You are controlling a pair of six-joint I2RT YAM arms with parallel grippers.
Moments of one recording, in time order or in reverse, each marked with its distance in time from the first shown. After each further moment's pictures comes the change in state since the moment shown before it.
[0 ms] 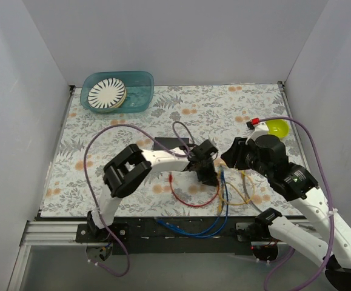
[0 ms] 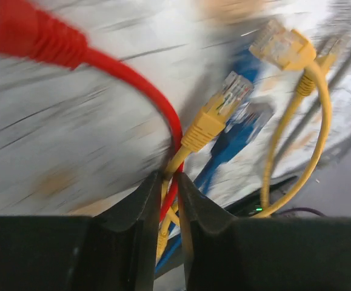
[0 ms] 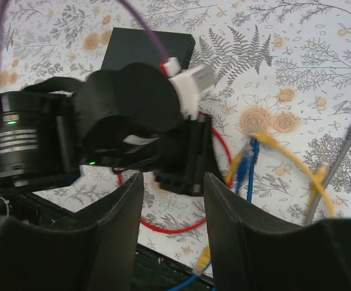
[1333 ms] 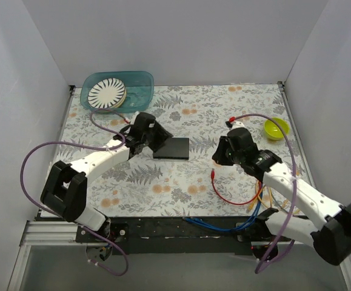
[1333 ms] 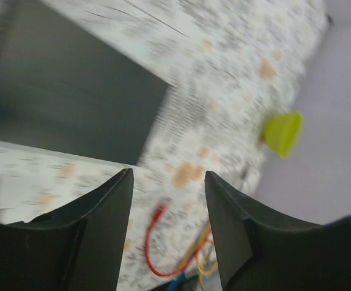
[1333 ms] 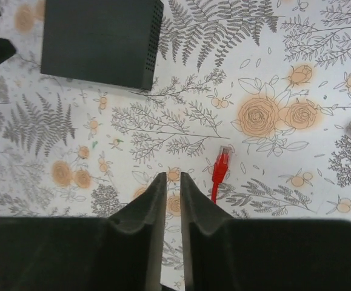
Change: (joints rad) left arm 0.408 -0.510 -0.267 0.153 -0.212 -0.035; right arm 0.000 0.288 -0.083 0.172 0.022 0.078
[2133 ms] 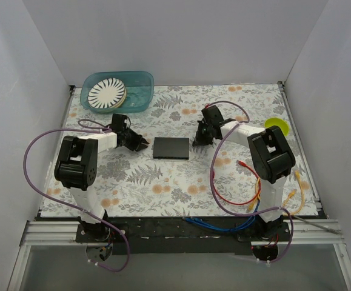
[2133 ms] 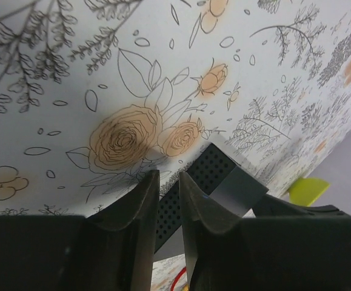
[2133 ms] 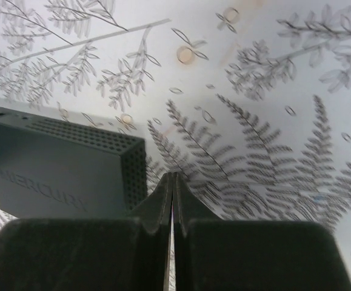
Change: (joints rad) left arm 0.428 0.319 -0.060 0.060 0.293 0.097; right arm -0.129 0.940 0.440 0.237 -0.219 0.050
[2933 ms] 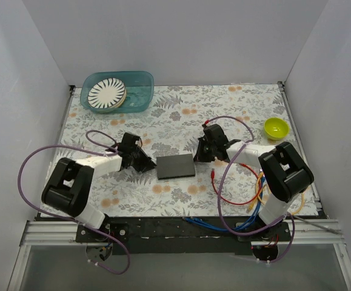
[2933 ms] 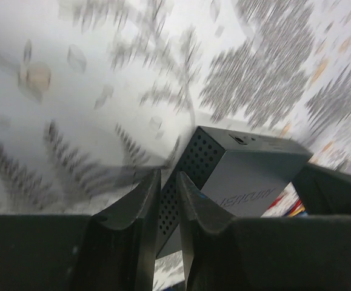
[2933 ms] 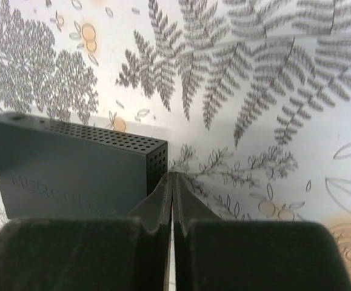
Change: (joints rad) left arm -0.214 -0.270 -0.282 0.012 -0.076 0.011; right arm 0.105 -0.235 -0.355 0.191 0.010 -0.007
